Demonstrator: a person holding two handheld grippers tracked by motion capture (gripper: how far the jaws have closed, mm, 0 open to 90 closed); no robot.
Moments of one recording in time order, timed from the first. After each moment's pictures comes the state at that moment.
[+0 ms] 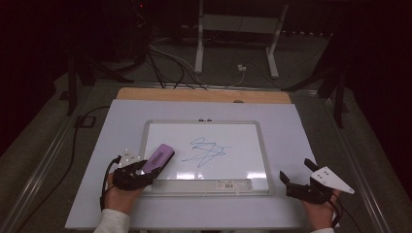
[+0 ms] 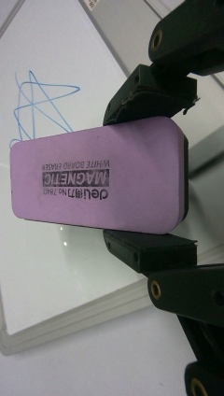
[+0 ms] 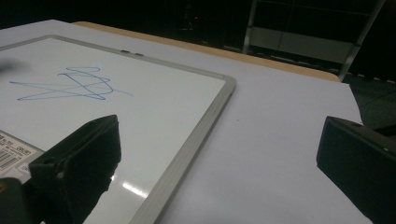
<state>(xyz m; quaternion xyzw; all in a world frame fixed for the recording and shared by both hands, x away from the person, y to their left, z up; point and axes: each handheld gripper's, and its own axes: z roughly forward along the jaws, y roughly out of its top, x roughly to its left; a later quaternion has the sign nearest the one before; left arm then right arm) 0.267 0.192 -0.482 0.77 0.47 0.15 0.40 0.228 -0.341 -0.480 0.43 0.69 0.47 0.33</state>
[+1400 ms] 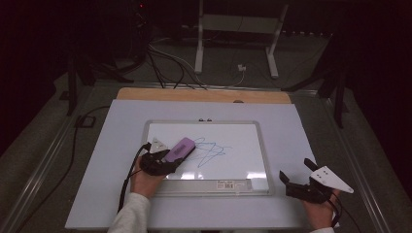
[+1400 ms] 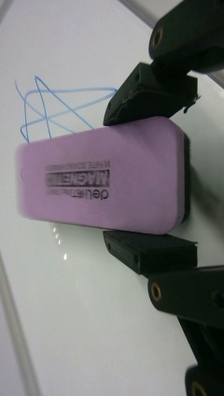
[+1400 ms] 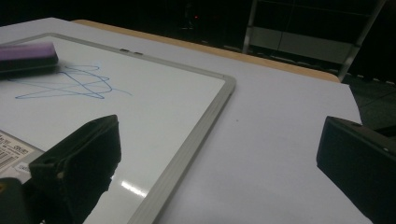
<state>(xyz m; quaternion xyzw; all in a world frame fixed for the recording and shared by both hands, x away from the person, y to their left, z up) 0.319 0.135 -0.499 0.80 0.43 0.13 0.40 0.229 -0.341 -0.480 0.43 0.70 0.47 0.33</state>
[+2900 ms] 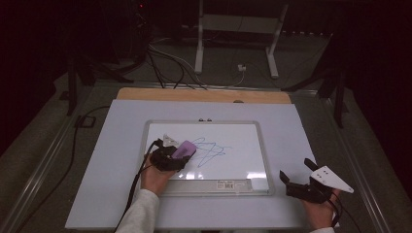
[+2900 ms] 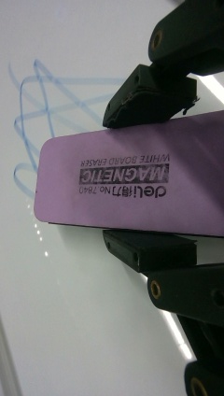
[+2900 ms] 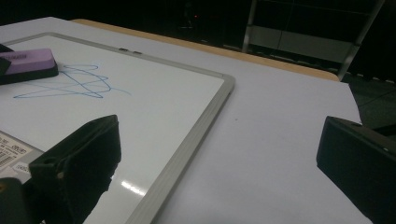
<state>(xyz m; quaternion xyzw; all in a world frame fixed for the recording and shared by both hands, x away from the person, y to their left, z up) 0.332 0.103 -0.501 0.82 0.44 0.12 0.36 0.230 -0.342 -0.481 0.43 0.70 0.47 0.33</state>
